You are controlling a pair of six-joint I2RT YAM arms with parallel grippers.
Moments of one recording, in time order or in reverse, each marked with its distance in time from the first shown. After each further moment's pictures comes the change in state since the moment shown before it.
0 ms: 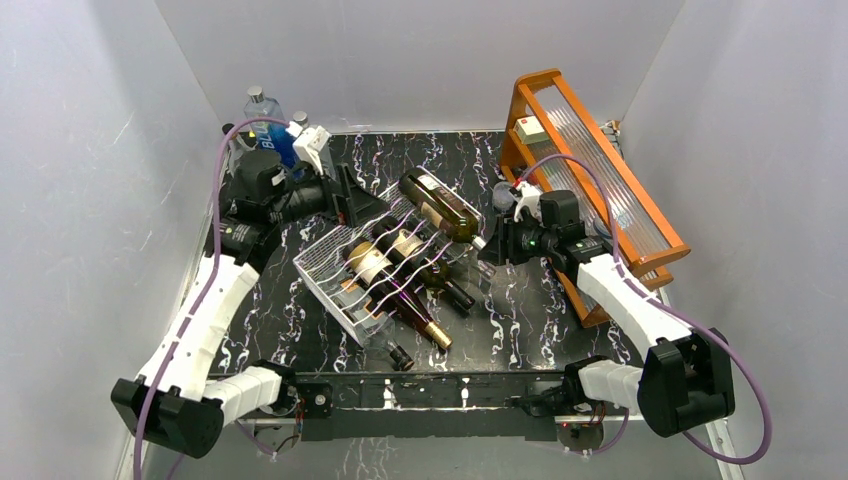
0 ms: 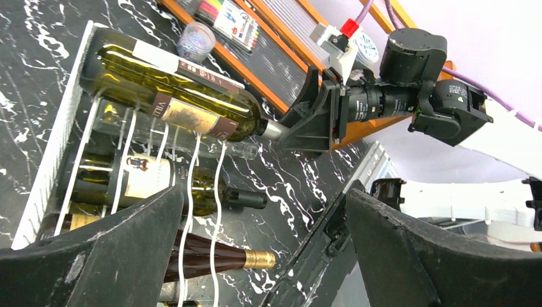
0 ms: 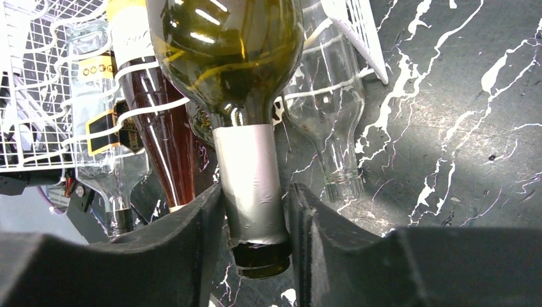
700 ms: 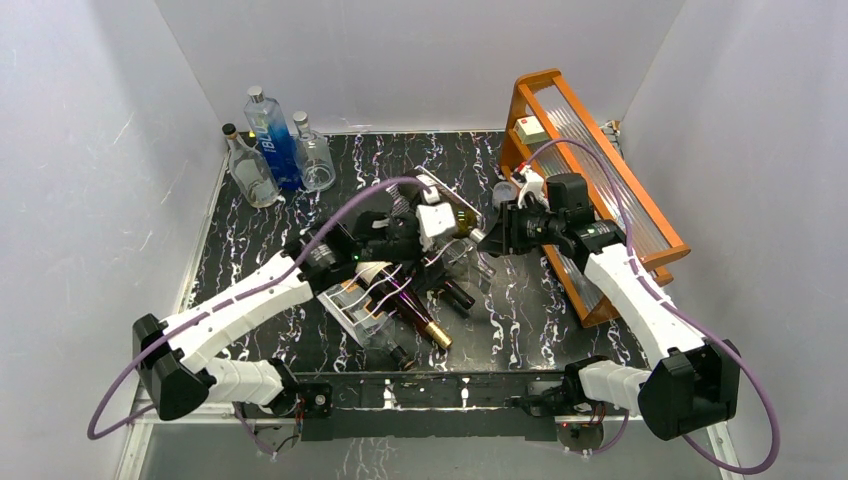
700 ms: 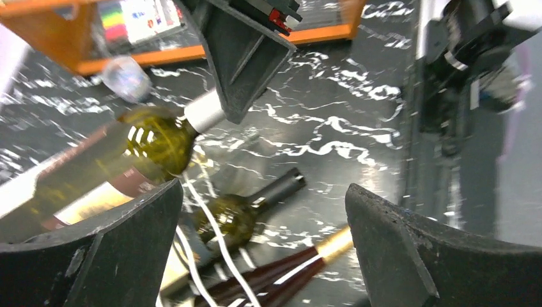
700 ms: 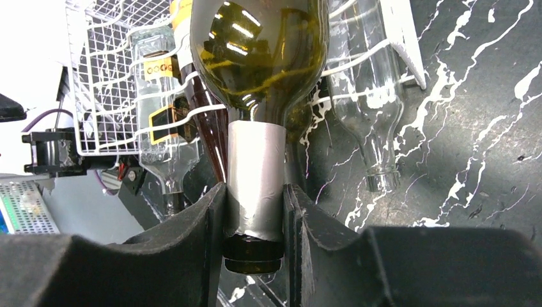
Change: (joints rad) left arm -0.561 0.161 0.000 0.046 -0.231 0.624; right arm -0.004 -0.016 0.170 -0.190 -0.079 0.022
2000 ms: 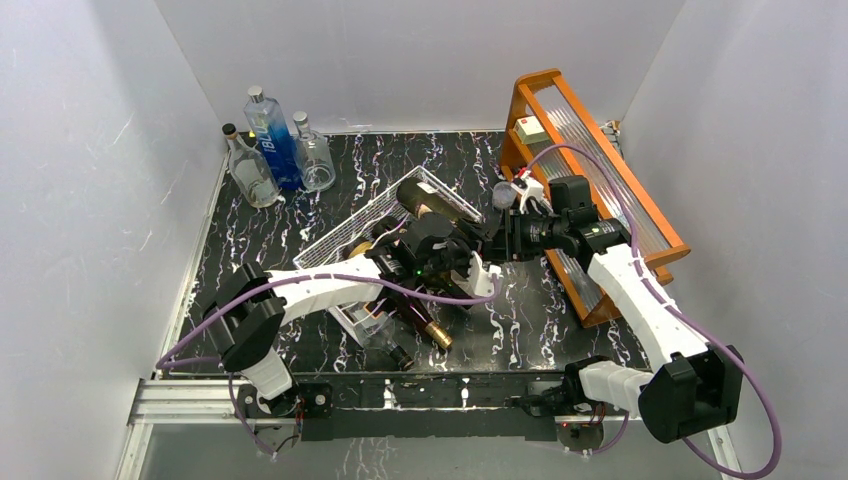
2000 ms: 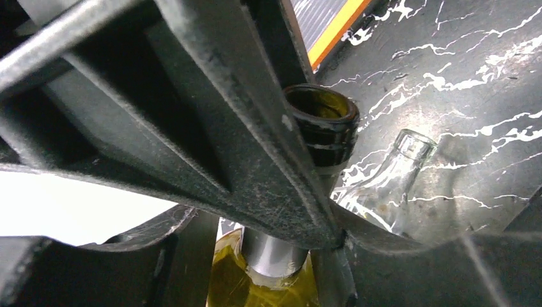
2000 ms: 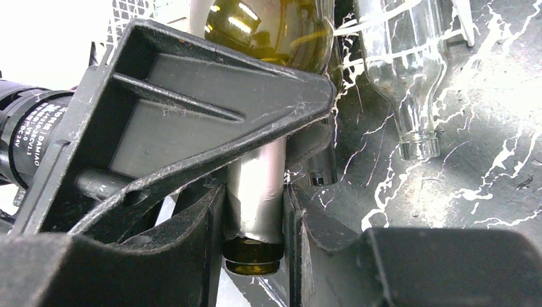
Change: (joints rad) left arm -0.134 0.389 -0.107 0.560 -0.224 0.967; right arm -0.011 -0.013 0.033 -0.152 -0.090 0.003
